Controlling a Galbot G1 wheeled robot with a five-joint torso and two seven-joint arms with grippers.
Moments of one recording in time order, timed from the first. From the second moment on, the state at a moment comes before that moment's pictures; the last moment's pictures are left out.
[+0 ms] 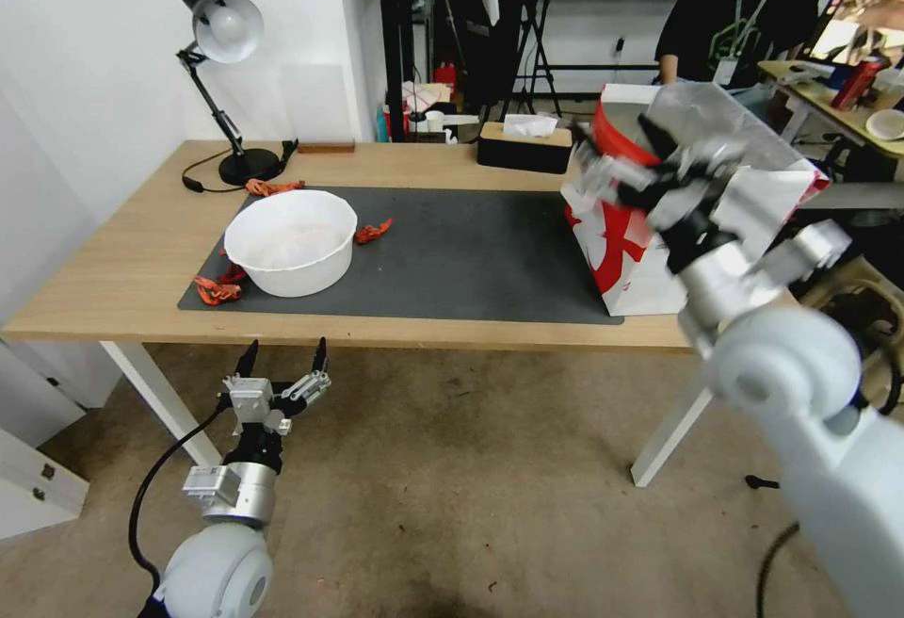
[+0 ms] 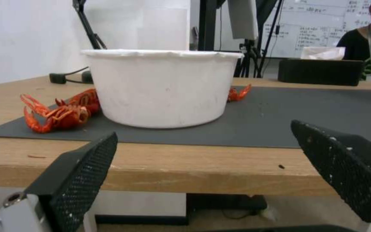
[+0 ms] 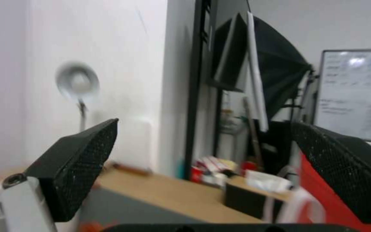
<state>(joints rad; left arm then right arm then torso) 1.56 -1.10 -0.39 -1.96 -0.42 -0.30 -0.25 -1.09 0.93 0.38 2.24 0.54 -0.13 0.10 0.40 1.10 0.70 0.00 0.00</state>
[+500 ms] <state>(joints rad) 1.56 -1.11 -0.39 -1.96 -0.42 -0.30 -0.25 -1.46 1.04 0.29 2.28 0.15 -0.02 0.38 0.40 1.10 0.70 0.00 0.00</state>
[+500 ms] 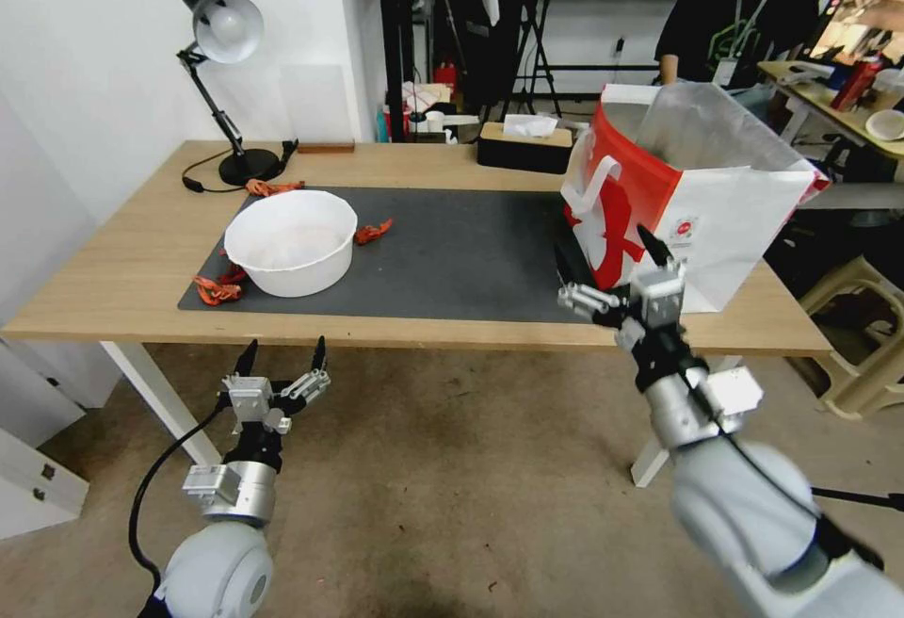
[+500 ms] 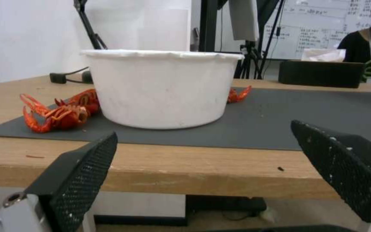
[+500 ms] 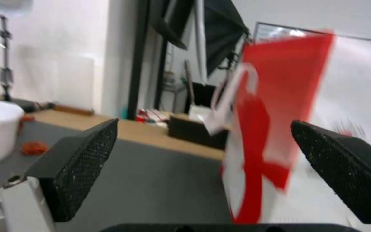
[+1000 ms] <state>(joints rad) 1.56 -1.11 -0.39 -1.95 -0.42 -0.30 -0.25 -1.62 1.10 0.25 2.12 0.06 0.17 0.45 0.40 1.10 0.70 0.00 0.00</state>
